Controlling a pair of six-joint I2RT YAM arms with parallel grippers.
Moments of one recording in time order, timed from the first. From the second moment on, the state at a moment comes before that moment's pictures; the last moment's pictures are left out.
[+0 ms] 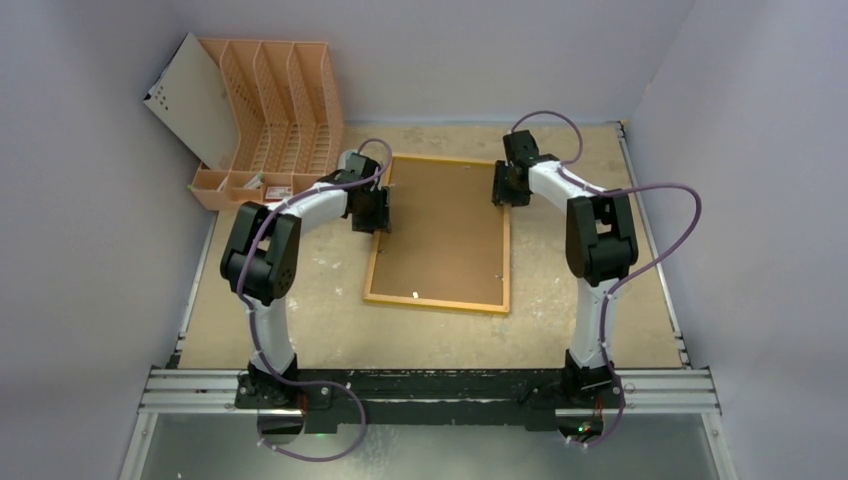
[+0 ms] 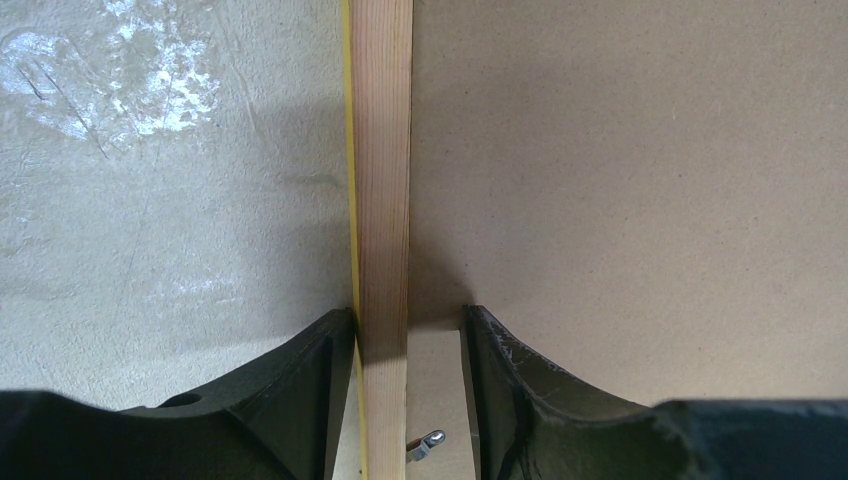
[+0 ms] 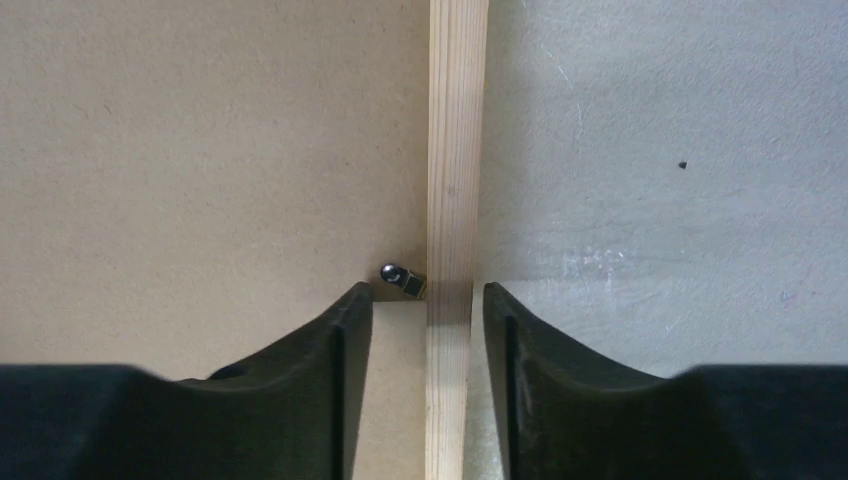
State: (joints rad) left arm -0.36 1.95 1.32 -0.42 0.10 -0.38; right arm 0.24 2.09 1.56 -0.50 0.09 0.31
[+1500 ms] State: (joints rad) left arm -0.30 1.94 1.28 -0.30 0.18 -0.41; right arm 0.26 2.32 1.73 -0.06 -0.22 0.74
